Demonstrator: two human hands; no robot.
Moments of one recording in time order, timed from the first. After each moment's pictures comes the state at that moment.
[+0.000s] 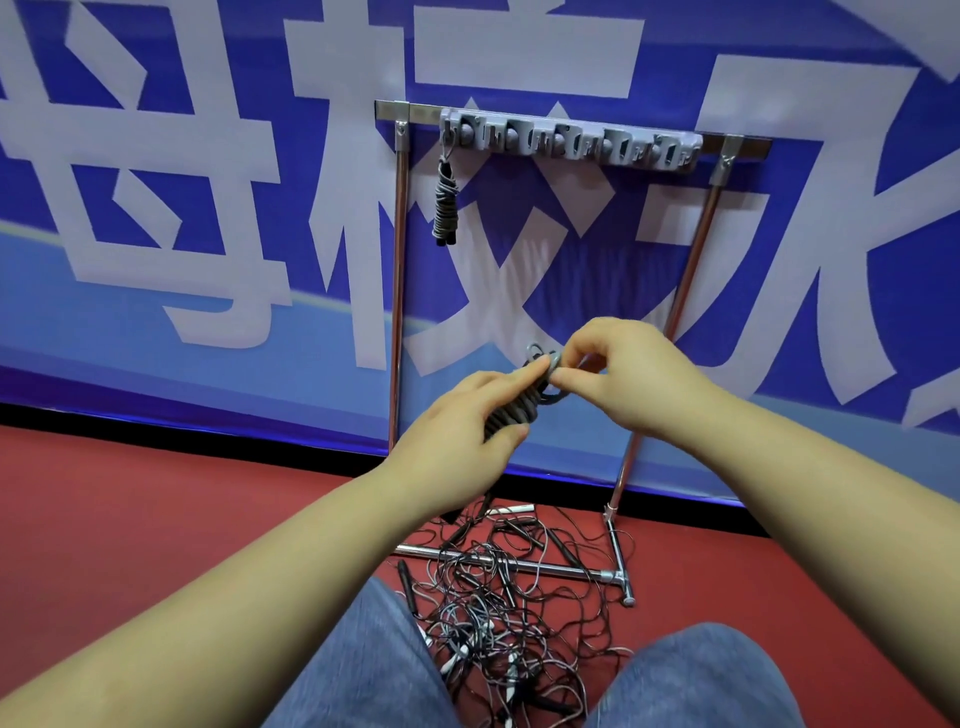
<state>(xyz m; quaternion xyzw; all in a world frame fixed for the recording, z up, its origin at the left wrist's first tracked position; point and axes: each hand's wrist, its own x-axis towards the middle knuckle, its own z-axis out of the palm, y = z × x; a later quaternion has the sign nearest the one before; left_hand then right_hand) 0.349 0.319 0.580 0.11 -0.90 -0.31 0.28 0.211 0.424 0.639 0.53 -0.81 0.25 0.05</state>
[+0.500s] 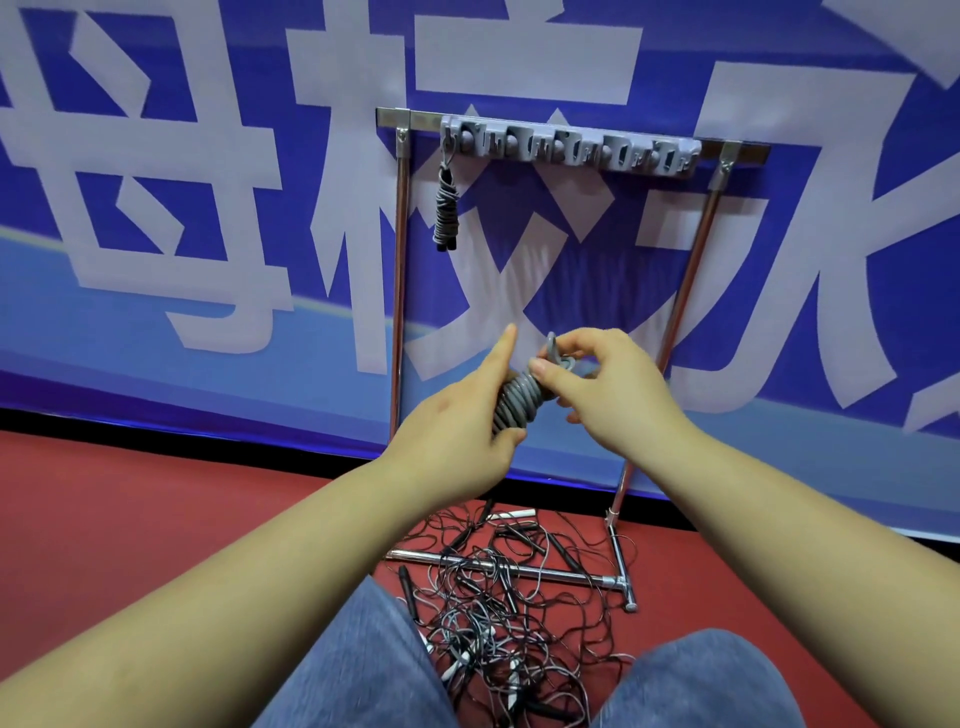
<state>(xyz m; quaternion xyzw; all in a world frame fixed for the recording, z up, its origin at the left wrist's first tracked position) 0.346 0.315 0.585 0.16 -0.92 -0.21 0.27 0.220 0.411 0.614 0.44 -0.78 0.45 0.01</state>
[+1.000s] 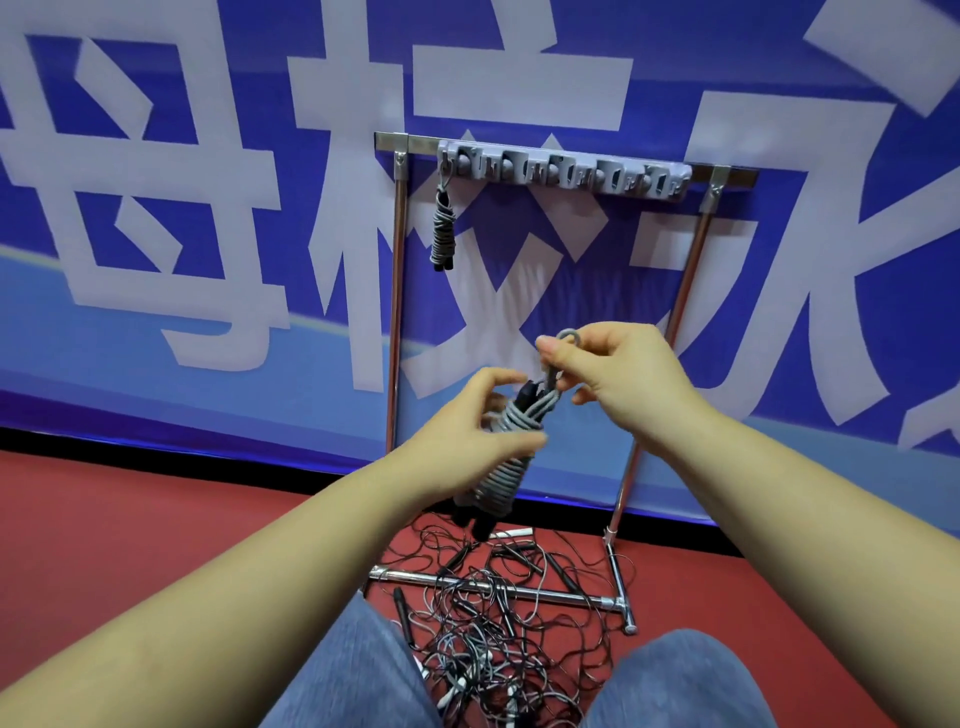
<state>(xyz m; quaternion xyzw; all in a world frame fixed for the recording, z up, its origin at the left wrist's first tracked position) 0.333 0.307 0.596 0.10 -0.82 -0.50 0.23 0.211 0.409 0.644 0.42 -0.71 0.56 -0.08</state>
